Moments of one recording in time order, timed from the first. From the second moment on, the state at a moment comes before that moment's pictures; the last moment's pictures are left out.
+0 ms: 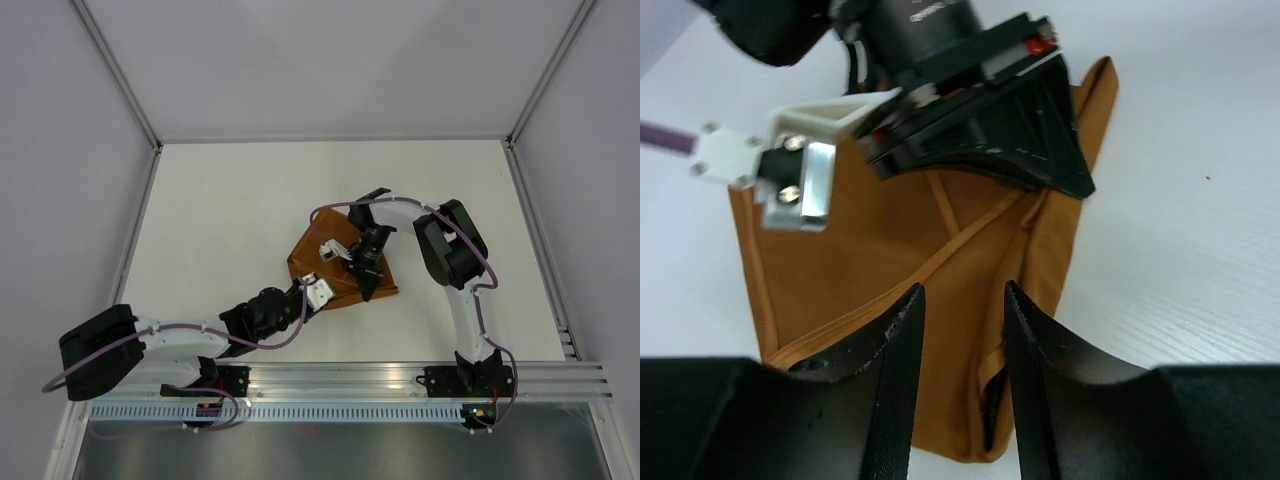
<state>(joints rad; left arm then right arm) -1.08 1.13 0.26 0.65 -0.20 0.23 0.55 2.20 1.53 -1.29 -0.68 -1.11</state>
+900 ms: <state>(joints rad) -1.23 1.62 0.46 0.77 -0.20 0.52 0.52 2.41 1.67 -1.53 -0.74 -1.05</state>
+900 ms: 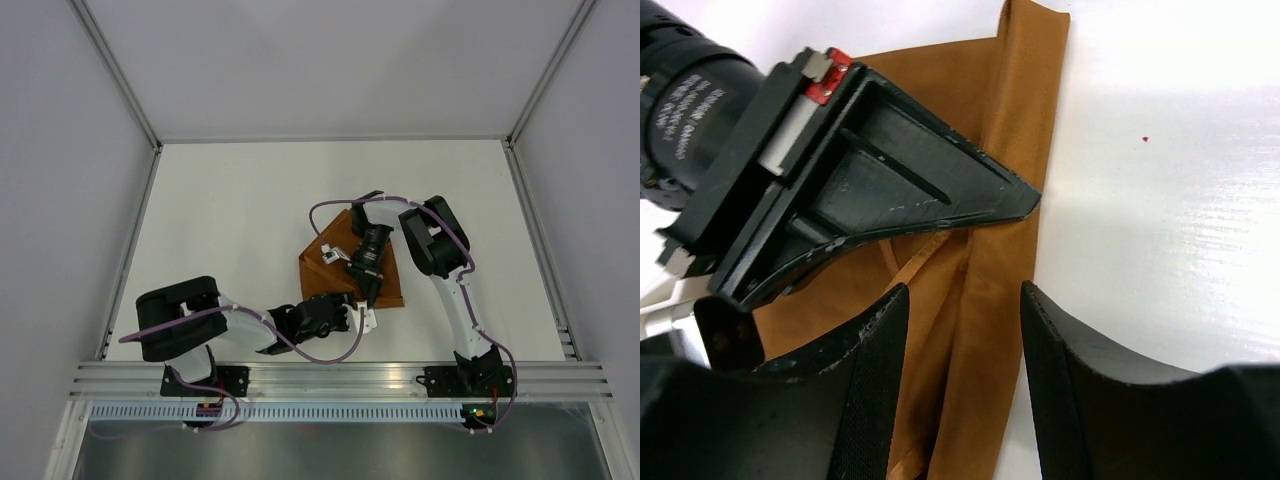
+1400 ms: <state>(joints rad) -1.23 1.73 0.54 0.73 -0.15 0.52 0.51 2.43 1.69 -1.56 -0.75 -1.04</state>
